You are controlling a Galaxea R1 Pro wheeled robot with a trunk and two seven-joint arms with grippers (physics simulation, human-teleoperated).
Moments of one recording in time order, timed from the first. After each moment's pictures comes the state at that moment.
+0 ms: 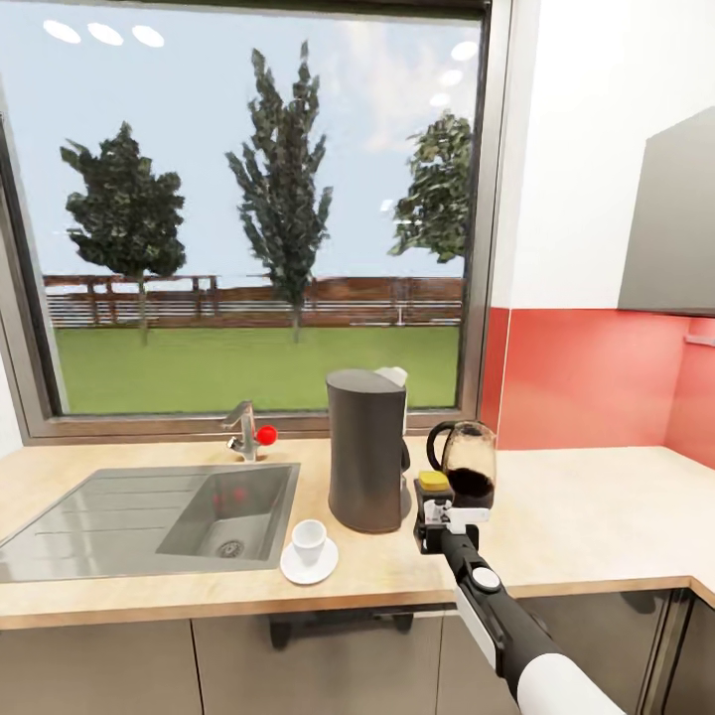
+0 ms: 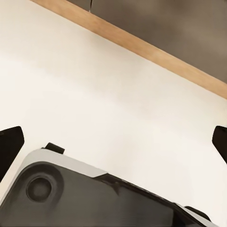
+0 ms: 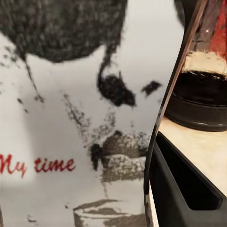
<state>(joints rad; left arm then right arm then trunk) 0.06 -0.06 -0.06 -0.09 0.57 -0.45 -0.11 -0.57 0.06 0.10 -0.58 -0.06 -0.14 -0.08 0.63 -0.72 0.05</state>
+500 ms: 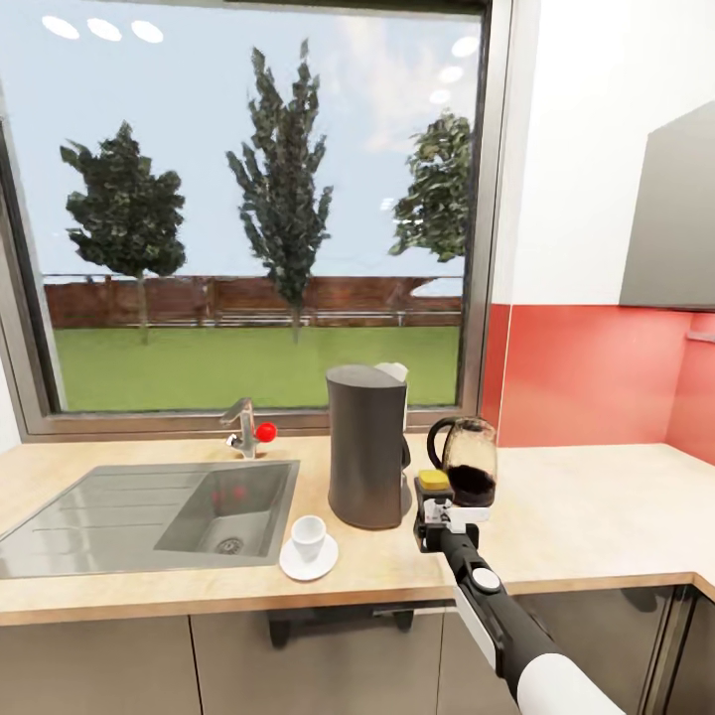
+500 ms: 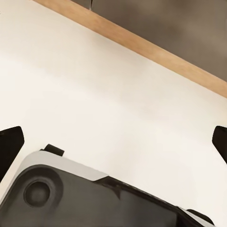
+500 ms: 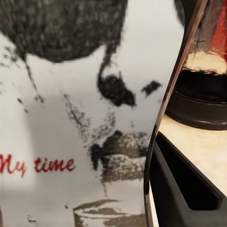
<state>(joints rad) 0.06 -0.06 -0.06 -0.09 0.57 -0.45 -0.11 -0.57 0.06 0.11 -0.58 -0.06 -0.16 -0.08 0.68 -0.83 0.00</state>
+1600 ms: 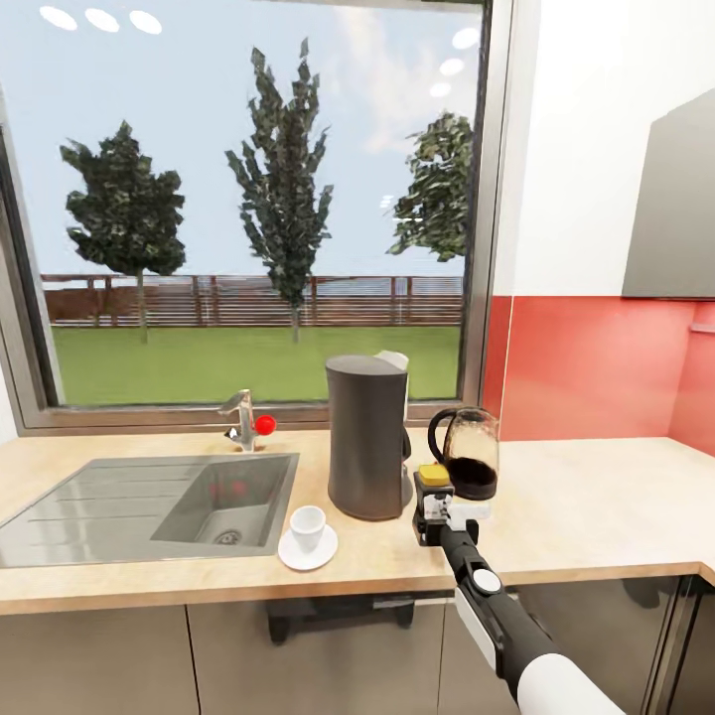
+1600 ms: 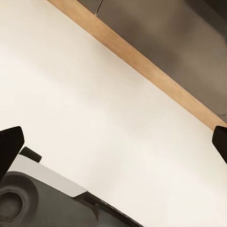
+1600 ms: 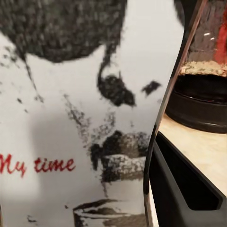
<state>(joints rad) 0.06 -0.01 -0.06 -0.05 0.83 -0.45 -0.32 -0.57 0.06 0.11 -0.58 -0.06 -0.23 -0.07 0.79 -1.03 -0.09</state>
